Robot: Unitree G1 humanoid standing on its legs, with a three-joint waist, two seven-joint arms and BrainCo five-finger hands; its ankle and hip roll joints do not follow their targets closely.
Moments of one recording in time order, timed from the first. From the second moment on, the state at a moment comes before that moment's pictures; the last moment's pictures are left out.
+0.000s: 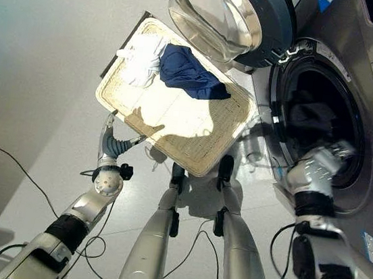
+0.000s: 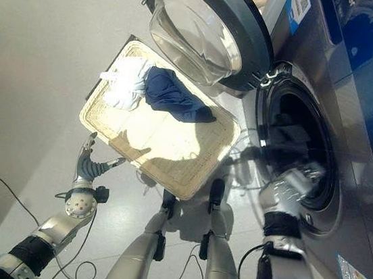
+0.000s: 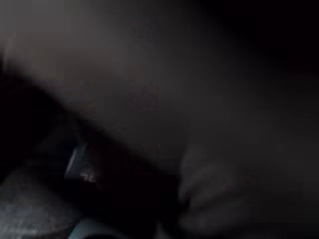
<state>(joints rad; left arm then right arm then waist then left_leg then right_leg) -0.34 0.53 -0.37 0.41 -0.23 -0.16 0.68 -0.76 -0.33 -0.19 0.47 1.98 -0.92 -0.04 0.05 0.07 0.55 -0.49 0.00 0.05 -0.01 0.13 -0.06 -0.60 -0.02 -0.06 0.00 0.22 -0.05</state>
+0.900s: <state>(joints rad) -0.48 0.57 -0.39 0.36 -0.05 -0.15 0.84 -0.61 -0.30 -0.11 0.50 1.98 -0.43 0.16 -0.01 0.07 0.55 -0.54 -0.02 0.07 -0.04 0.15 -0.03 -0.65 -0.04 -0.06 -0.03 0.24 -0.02</state>
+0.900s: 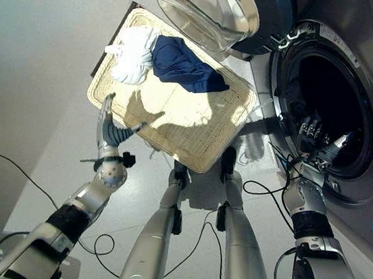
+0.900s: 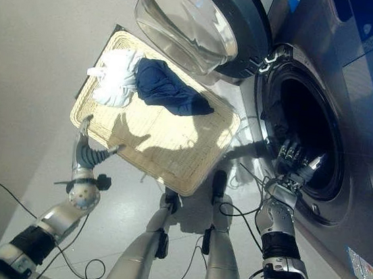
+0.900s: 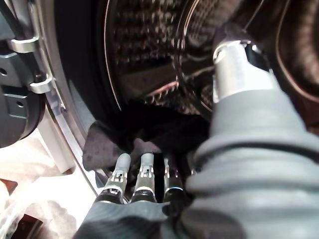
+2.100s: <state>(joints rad) -0.99 0.64 -0.64 0.70 0.23 0.28 0.69 -0.43 -0.29 0.34 0.53 1.29 -0.38 0.06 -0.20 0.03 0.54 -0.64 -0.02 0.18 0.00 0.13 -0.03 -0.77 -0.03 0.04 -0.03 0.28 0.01</state>
